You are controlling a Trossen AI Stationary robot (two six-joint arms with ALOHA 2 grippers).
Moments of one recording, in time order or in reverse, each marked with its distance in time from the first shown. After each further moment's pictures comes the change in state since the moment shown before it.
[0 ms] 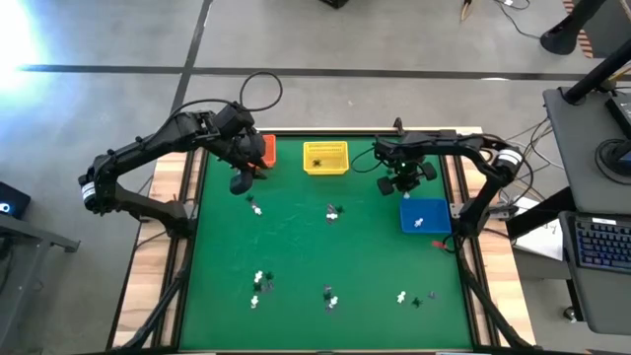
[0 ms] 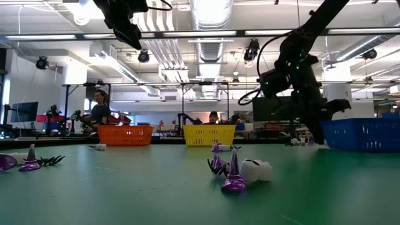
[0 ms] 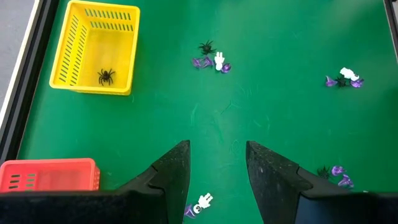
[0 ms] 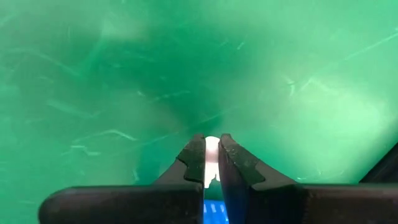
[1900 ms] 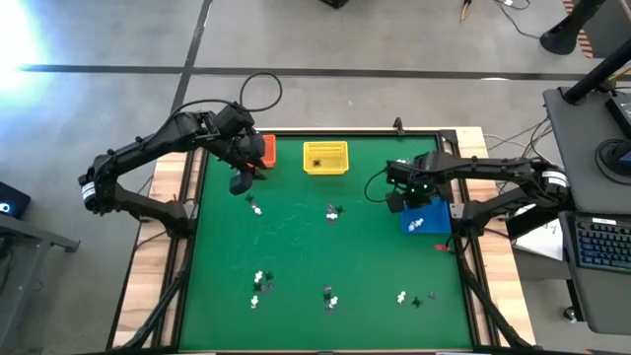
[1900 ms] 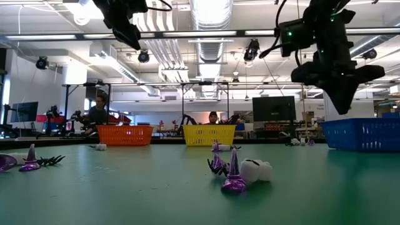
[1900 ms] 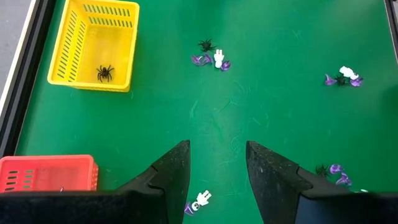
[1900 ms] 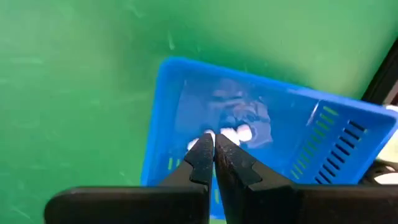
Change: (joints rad) left arm 0.000 0.000 0.000 -0.010 -0.003 -0.007; right arm 0.325 -0.381 -0.079 -0.137 -0.032 0.383
